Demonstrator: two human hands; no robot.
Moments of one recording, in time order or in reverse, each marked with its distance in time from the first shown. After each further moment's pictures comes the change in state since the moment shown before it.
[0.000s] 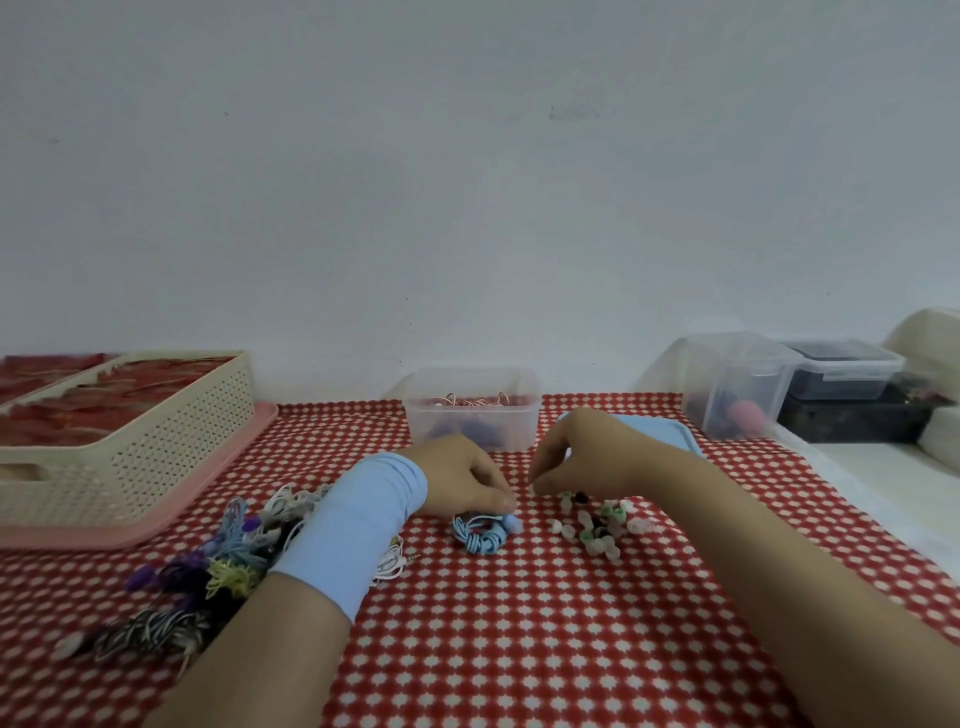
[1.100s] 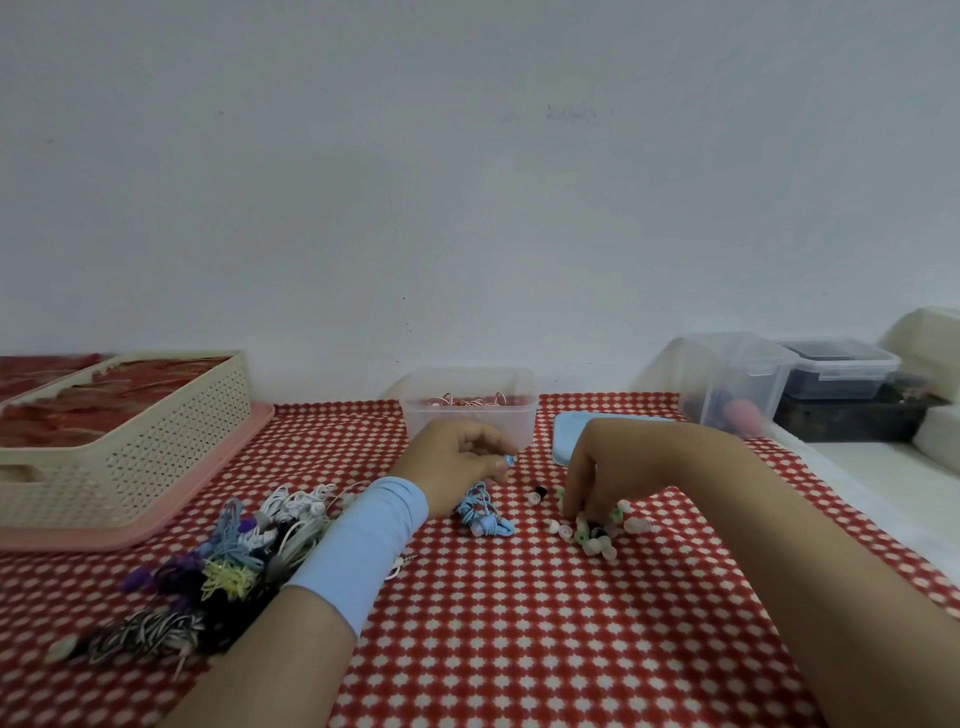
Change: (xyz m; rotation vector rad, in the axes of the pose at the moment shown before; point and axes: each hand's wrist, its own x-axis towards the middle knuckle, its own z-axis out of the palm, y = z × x) left_hand 0.009 -0.007 0.021 -0.531 0.406 0.118; right_hand -0.015 0.004 -0.027 -0.194 -0.333 0.079
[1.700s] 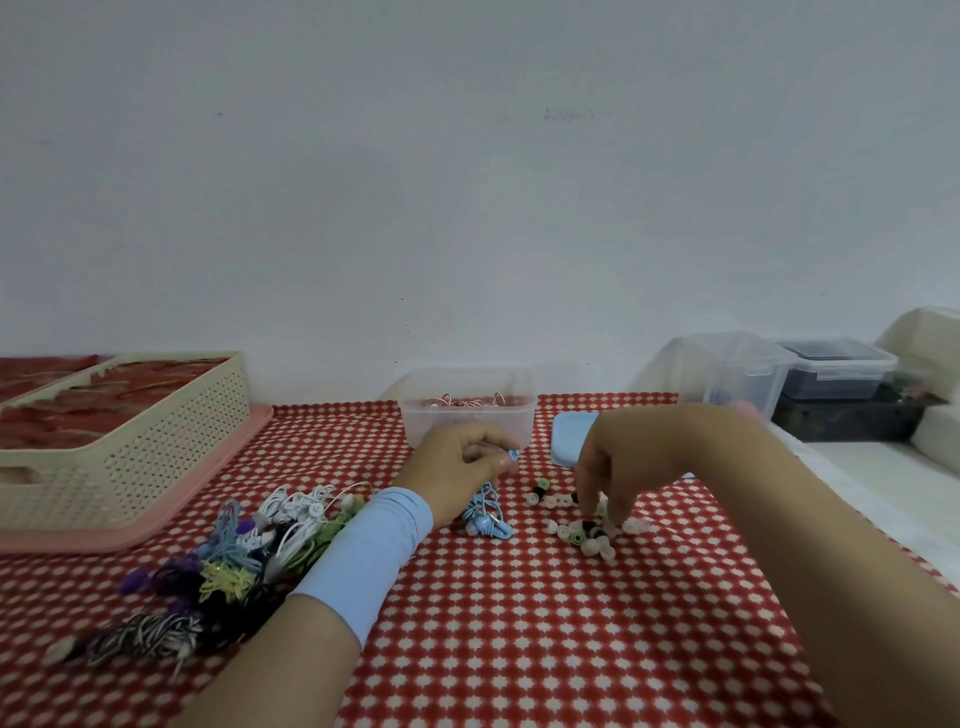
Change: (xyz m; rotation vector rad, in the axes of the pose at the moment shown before) left_hand -0.001 -0.003 0.008 -0.027 0.007 0.045; right_hand -0.015 -0.004 -0.018 -0.102 -0.094 0.067
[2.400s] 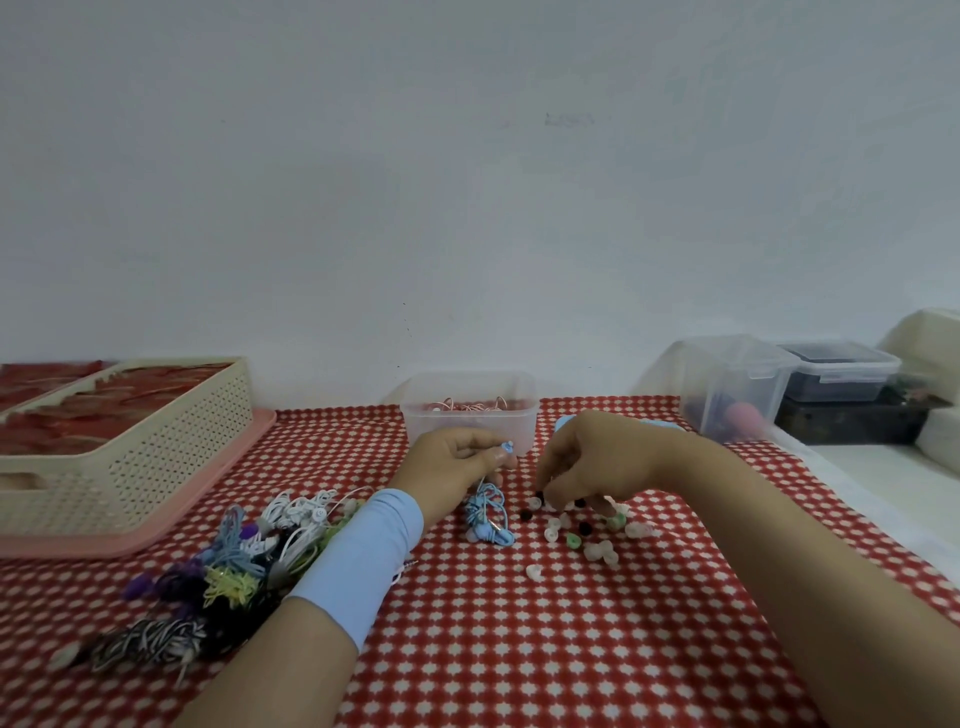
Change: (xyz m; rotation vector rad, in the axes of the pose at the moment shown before) left_hand 0.002 -0.006 -0.003 -0.164 0.050 -0.092; right_hand 0.018 -0.008 0.017 0.422 0.188 -0.153
